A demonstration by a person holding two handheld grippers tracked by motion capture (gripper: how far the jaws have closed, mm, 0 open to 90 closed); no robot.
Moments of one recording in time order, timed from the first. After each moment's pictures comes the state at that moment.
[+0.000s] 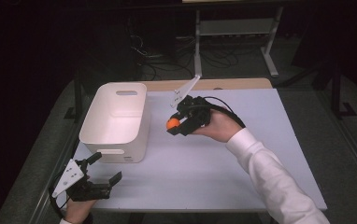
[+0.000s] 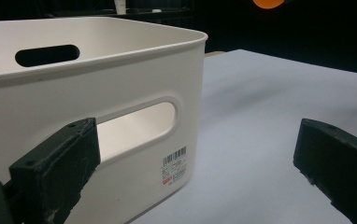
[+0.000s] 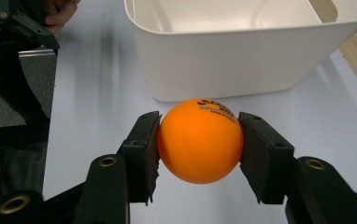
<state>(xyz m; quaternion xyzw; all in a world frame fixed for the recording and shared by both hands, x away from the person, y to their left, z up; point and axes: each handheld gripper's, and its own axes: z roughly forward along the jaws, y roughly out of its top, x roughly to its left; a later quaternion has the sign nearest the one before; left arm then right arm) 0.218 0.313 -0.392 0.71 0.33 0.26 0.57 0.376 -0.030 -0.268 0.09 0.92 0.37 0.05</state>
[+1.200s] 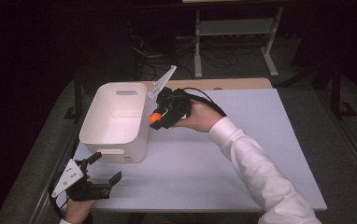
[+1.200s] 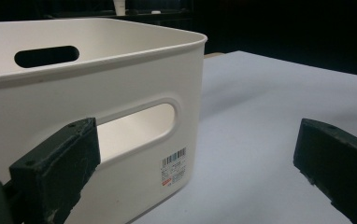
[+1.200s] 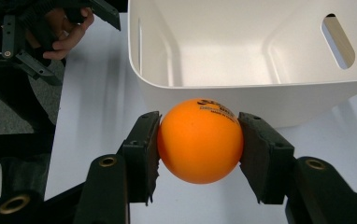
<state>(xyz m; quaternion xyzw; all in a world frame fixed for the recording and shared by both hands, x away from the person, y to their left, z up) 0.219 0.315 -0.391 0.71 0.33 0.26 0.56 0.393 0.015 -0.252 0.06 0.93 0.37 0.03</state>
